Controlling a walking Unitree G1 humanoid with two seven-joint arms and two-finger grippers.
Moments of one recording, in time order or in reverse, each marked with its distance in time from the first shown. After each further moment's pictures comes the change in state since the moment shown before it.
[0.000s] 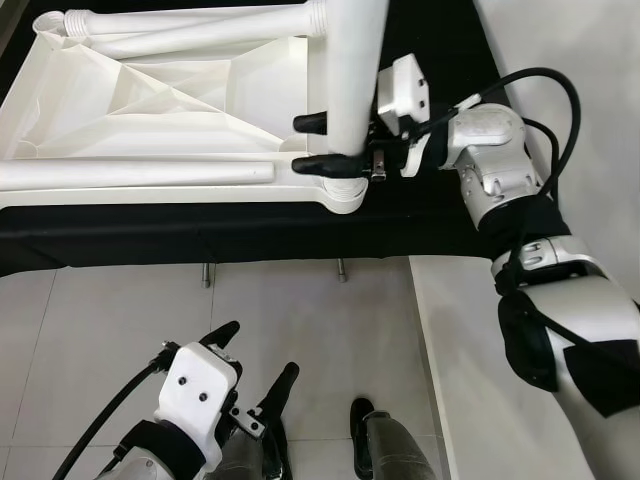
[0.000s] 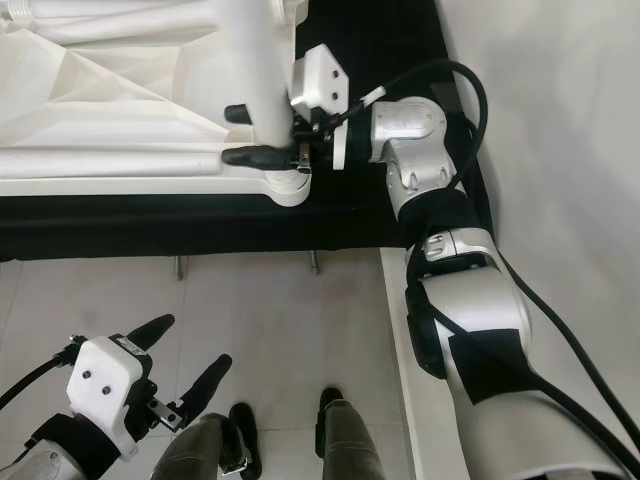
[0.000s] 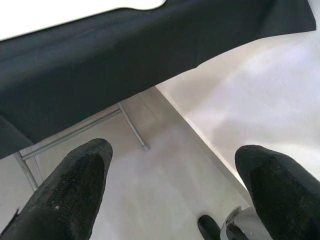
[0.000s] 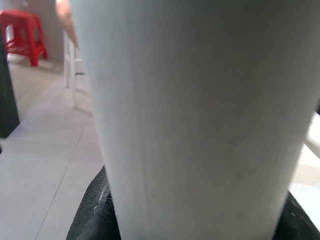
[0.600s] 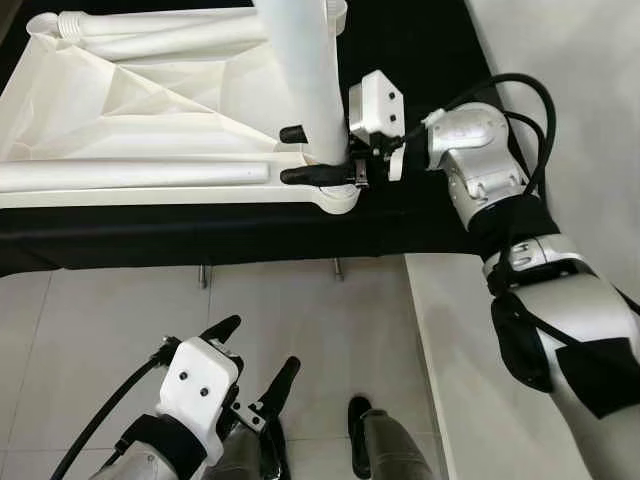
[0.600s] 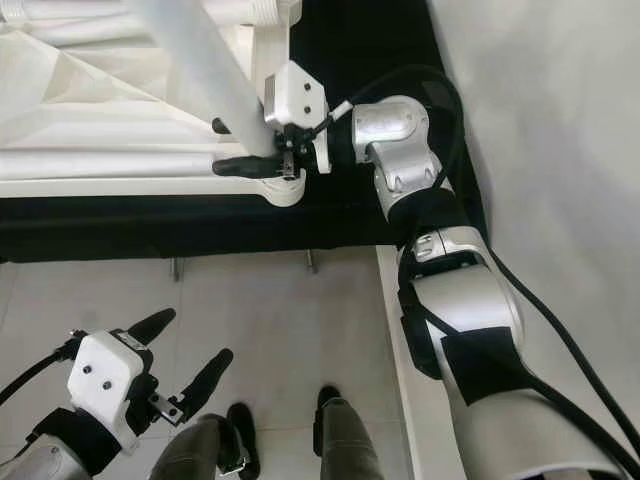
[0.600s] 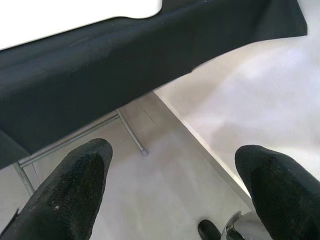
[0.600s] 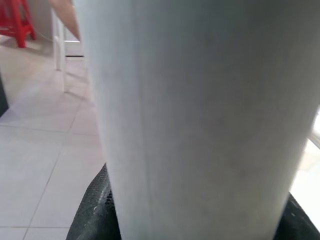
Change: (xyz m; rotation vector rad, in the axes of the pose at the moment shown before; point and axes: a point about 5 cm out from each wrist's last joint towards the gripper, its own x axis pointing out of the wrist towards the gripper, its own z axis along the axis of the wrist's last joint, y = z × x) left arm 0.002 0.001 0.003 0.006 -0.016 0.000; right arm 0.010 -0.005 -0.001 -0.019 0.058 -0.062
